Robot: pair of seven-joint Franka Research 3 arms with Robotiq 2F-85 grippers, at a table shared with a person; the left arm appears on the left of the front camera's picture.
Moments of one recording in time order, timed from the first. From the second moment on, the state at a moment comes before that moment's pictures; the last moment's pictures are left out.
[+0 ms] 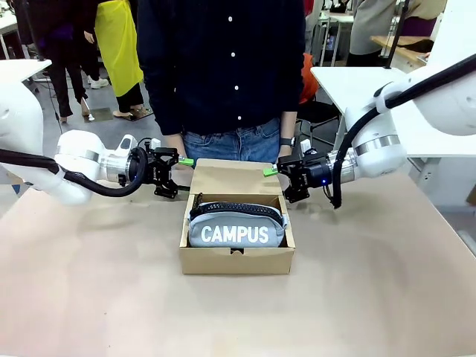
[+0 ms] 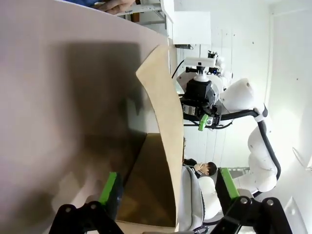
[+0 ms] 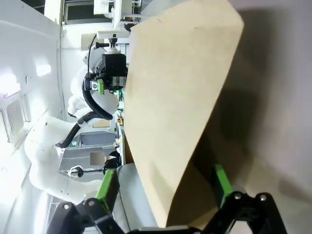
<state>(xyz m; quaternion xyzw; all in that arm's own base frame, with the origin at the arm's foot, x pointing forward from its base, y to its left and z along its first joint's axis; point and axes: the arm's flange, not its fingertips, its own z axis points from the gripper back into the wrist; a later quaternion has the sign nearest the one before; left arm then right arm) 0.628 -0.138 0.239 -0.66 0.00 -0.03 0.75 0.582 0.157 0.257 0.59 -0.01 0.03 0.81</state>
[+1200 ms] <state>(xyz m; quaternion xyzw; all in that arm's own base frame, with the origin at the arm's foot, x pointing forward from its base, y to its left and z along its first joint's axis) 0.615 -0.150 0.258 -0.66 0.01 -0.08 0.74 0.576 0.150 0.277 0.58 -0.02 0.04 0.81</state>
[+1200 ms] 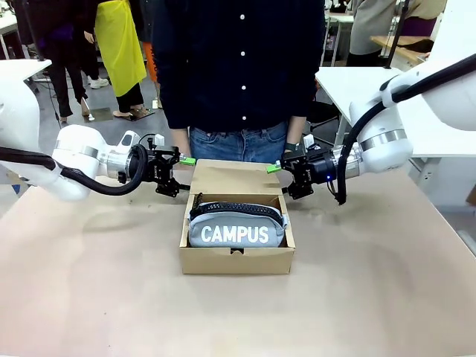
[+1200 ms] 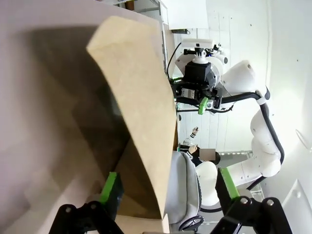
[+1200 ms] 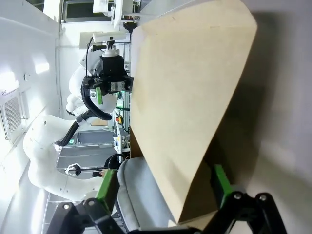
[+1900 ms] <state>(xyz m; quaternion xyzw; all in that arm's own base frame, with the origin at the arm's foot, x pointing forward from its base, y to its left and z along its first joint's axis) 0.553 -0.169 0.303 -0.68 -0.07 -0.26 0.68 0.535 0.144 0.334 0.57 -0.07 0.11 0.81</state>
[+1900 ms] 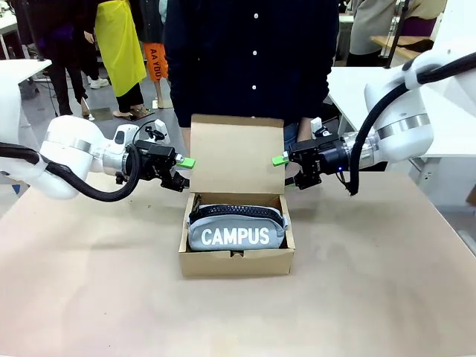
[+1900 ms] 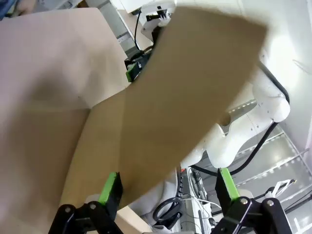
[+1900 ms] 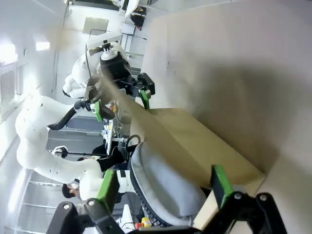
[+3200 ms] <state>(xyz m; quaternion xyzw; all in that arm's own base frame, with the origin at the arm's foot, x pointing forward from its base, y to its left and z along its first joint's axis) 0.541 -0.167 0.313 -0.66 -0.16 -0.33 0.66 0.527 0.151 0.348 0.55 -0.12 0.23 0.79</state>
